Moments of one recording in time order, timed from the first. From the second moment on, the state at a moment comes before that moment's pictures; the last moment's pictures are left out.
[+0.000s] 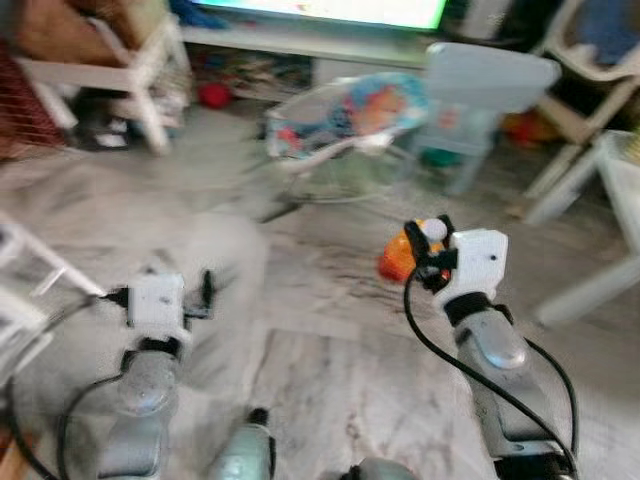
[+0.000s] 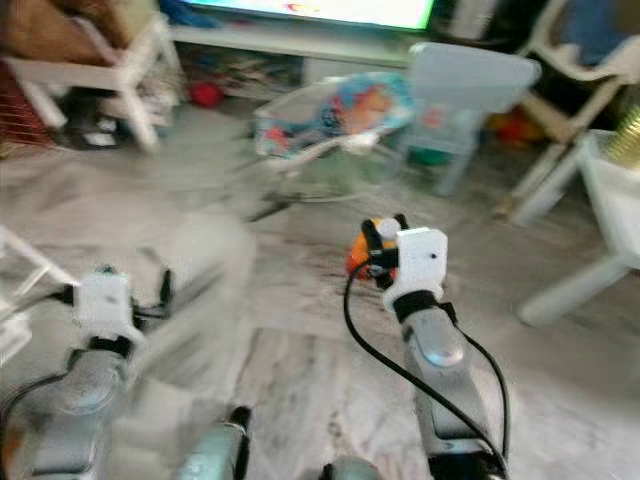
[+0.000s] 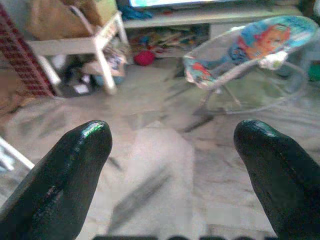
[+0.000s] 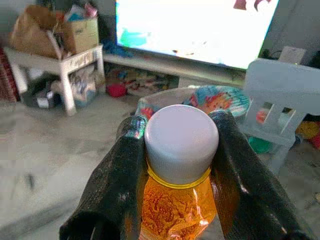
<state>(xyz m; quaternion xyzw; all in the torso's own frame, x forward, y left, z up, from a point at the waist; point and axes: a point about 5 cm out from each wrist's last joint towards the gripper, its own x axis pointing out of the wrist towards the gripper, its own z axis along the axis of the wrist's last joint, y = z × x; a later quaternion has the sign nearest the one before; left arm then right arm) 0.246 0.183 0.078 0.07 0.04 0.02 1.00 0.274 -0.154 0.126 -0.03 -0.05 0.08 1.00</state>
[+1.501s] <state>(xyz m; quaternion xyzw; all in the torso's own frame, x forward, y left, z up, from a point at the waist) 0.255 0.180 0.075 0.03 0.04 -0.03 1.00 0.263 -0.175 0.080 0.00 0.04 -0.01 1.00</state>
